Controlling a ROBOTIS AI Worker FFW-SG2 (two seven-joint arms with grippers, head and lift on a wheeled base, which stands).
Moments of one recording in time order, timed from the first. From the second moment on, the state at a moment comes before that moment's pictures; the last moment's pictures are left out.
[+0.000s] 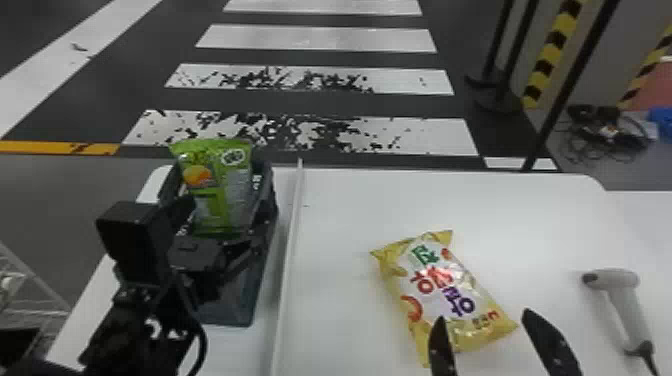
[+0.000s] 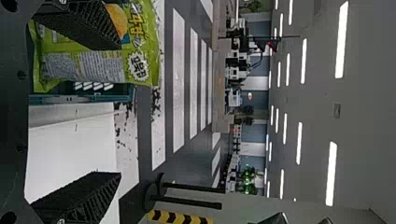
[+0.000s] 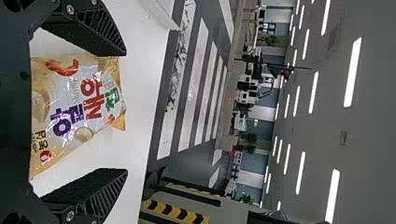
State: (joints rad) left arm 0.44 0.22 -0.09 -2.32 0.19 0.41 0.12; right arm 0.82 -0.31 0.34 -2.30 0.12 0.06 -0.42
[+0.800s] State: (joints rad) left arm 0.77 0.22 0.01 -2.43 0.19 0.20 0.10; right arm 0.82 -0.34 0.29 -2.28 0.13 0.15 -0.19
